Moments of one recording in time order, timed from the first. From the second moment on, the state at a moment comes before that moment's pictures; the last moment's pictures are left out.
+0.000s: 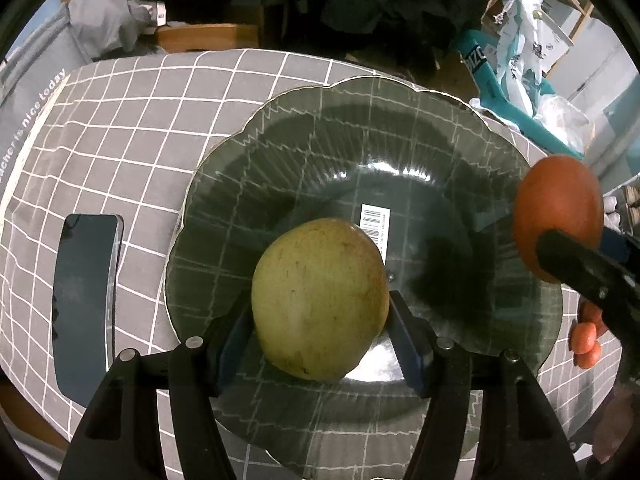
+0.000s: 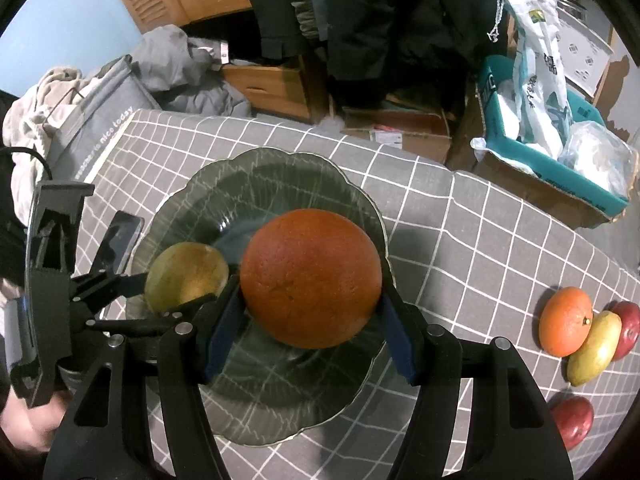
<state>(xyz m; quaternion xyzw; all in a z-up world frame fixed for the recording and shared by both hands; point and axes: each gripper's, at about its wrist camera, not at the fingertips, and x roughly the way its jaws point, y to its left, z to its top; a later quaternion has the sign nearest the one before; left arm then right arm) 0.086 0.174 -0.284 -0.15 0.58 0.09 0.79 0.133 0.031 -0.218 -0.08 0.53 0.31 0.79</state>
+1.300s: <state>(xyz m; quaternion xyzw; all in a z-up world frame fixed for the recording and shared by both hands) 0.046 0.207 -0.229 -0.15 0.54 0.15 0.82 0.108 0.073 -0.269 -0.16 0.57 0.32 0.74</state>
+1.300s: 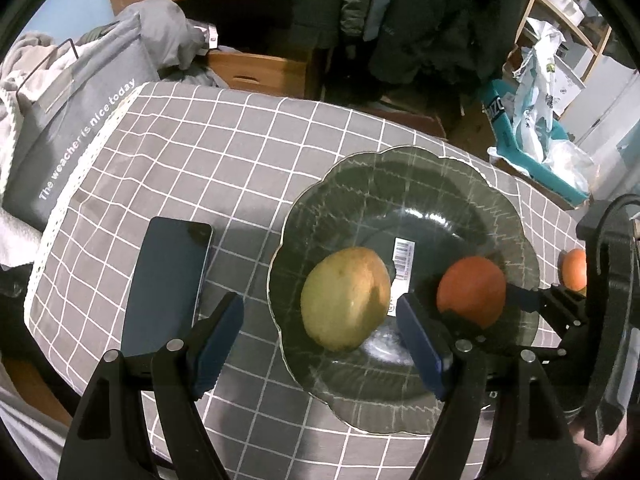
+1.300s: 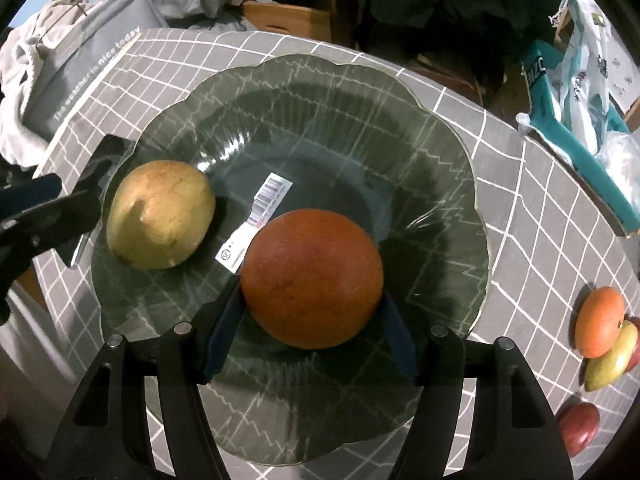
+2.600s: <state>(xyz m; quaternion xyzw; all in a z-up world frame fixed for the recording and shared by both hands) 0.052 0.109 -0.117 -0.12 0.44 0.05 0.89 0.085 -0.114 -0.081 -0.06 0.41 0.22 0.88</state>
